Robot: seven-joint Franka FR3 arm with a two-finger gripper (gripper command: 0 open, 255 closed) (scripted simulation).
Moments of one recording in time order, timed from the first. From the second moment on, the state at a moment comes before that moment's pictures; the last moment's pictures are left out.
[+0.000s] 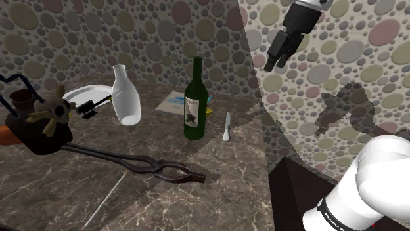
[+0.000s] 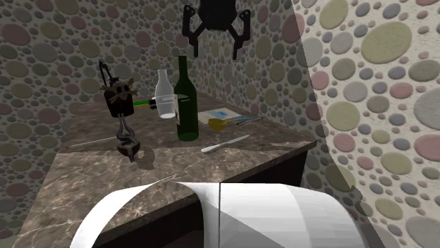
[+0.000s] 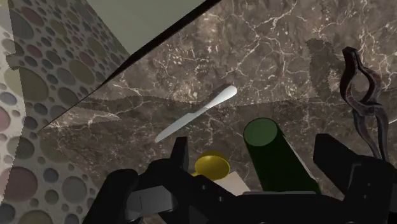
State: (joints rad) arm 0.00 -0.78 0.00 -2.26 0.07 1.67 -0.03
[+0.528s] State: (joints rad) arm -0.07 -0.64 0.07 -2.31 0.08 1.82 0.19
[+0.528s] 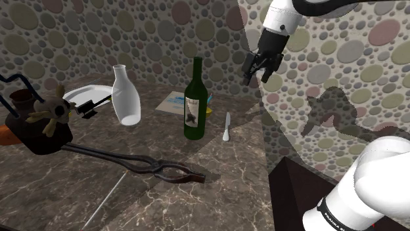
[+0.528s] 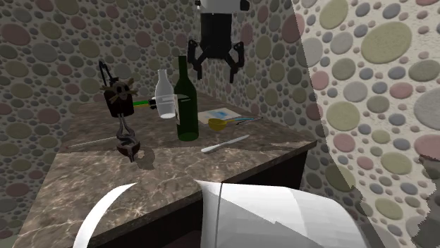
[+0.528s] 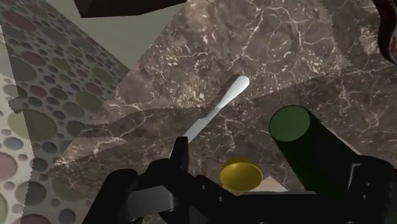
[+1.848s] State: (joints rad) arm -0.24 -0.06 0.19 -2.29 0.00 2.21 0.87
